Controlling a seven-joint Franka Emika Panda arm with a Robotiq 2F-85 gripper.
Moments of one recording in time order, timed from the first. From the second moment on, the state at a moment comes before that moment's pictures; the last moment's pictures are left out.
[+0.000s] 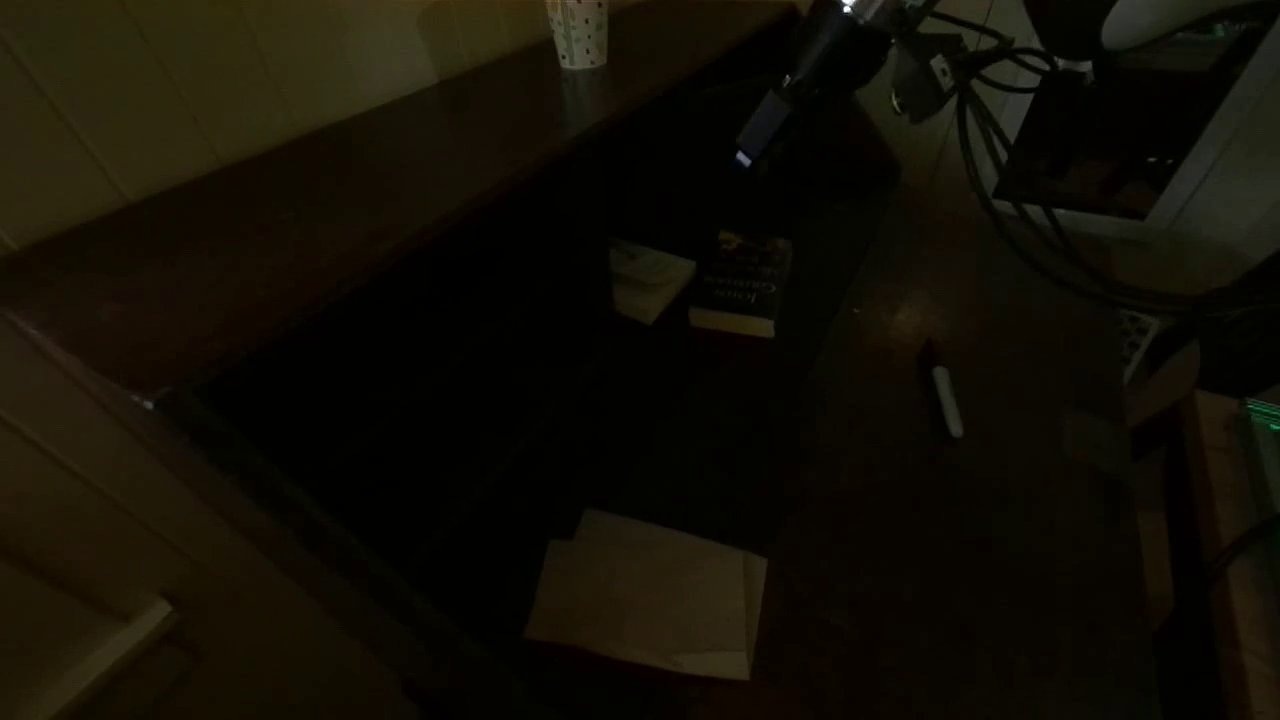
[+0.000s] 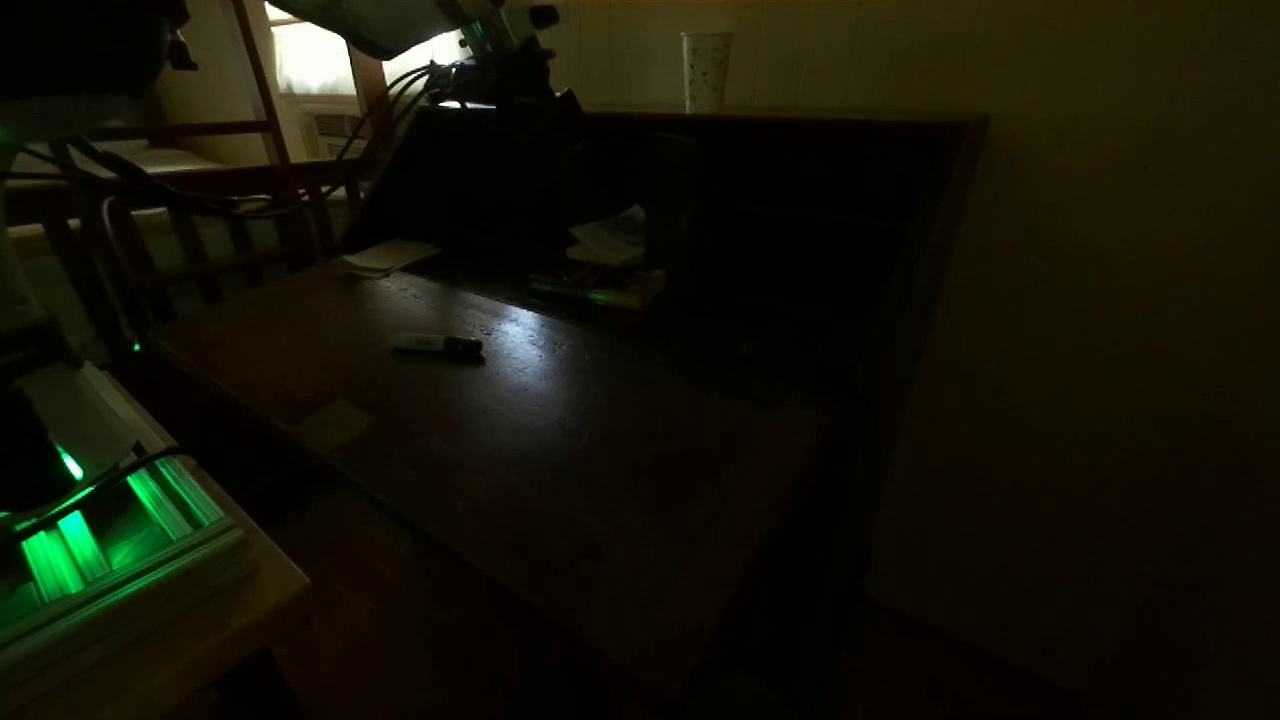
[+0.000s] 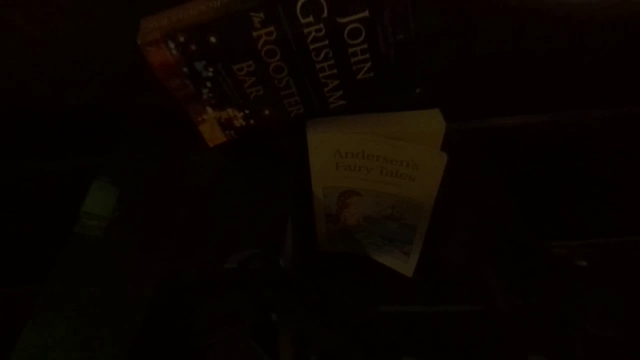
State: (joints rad) arm 1.48 -1.38 -1.42 -2.24 -1.66 2.01 0.75
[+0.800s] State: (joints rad) arm 1.41 -1.22 -1.40 -2.28 -1.49 2.01 0.59
